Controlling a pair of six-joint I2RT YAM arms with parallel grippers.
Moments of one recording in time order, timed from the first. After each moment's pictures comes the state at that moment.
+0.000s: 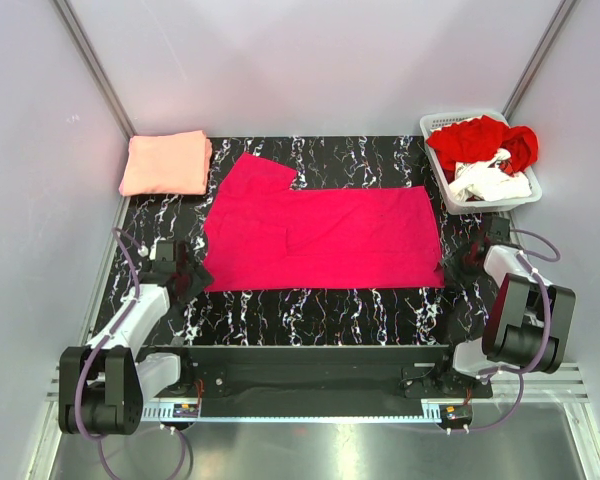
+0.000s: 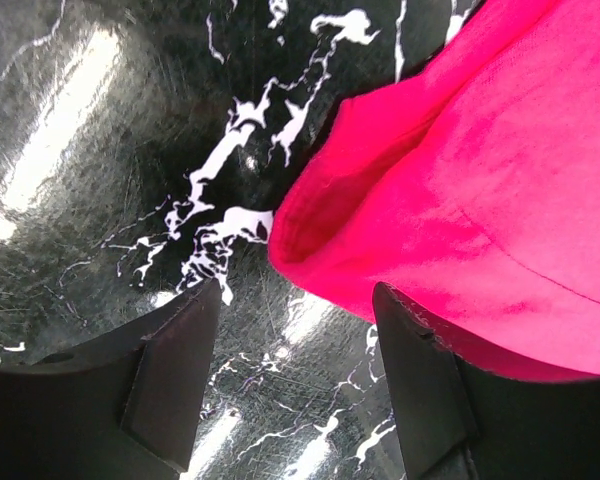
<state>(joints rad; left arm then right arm) -0.01 1.07 0.48 -0.45 -0.08 -0.73 -0.32 1.43 0.73 -0.48 -0.16 0.68</state>
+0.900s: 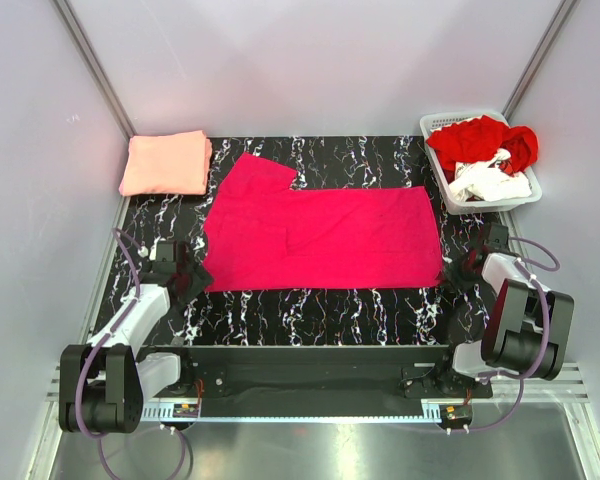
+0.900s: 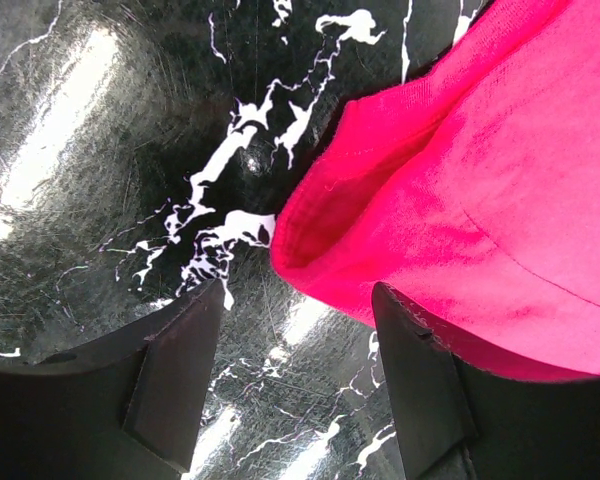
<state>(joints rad) -0.01 1.08 0.47 -0.43 -0.08 -0.73 -0.32 1.40 0.65 -0.43 -0.15 0.73</state>
